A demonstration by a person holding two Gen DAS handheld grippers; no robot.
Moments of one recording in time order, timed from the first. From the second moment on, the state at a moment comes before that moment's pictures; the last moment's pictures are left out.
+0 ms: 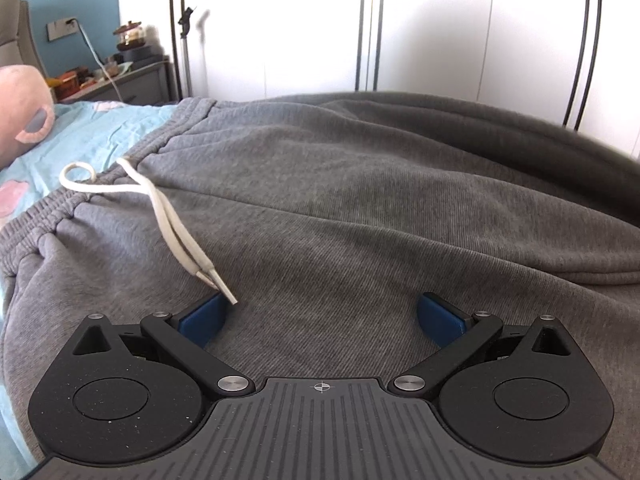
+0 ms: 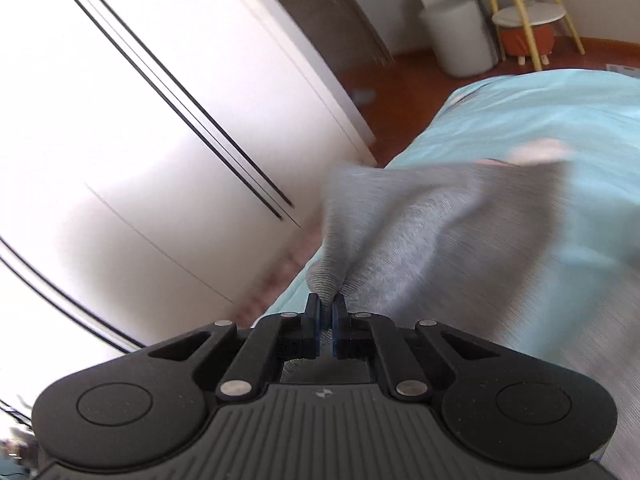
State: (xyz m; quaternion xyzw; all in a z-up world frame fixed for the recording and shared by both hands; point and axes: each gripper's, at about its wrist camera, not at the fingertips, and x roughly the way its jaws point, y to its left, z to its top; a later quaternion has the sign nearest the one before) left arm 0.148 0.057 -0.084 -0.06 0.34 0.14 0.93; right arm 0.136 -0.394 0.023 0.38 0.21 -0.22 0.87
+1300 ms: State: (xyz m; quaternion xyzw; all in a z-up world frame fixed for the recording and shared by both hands) left arm 0.137 0.039 -0.087 -0.03 0.33 0.17 0.93; right arm 0.060 -0.404 -0.043 0.29 0.23 -0.28 0.88
